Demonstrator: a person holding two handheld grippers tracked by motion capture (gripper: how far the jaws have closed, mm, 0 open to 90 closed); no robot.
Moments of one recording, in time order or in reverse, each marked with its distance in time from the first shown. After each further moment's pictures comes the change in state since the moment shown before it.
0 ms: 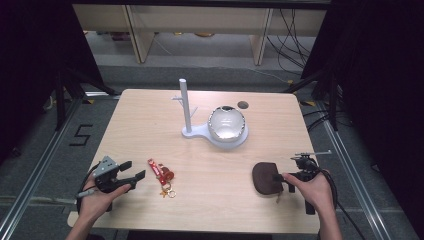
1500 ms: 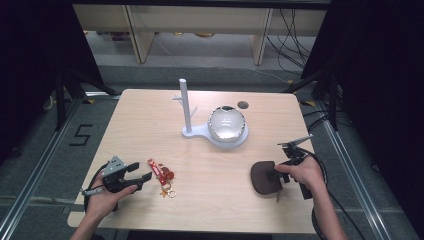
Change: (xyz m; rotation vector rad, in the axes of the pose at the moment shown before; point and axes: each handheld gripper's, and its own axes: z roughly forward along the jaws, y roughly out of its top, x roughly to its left) left arm -0.009 -0.002 0.013 0.031 -0.040 0.015; right arm 0.001 0.046 0.027 0.264 -0.025 -0.059
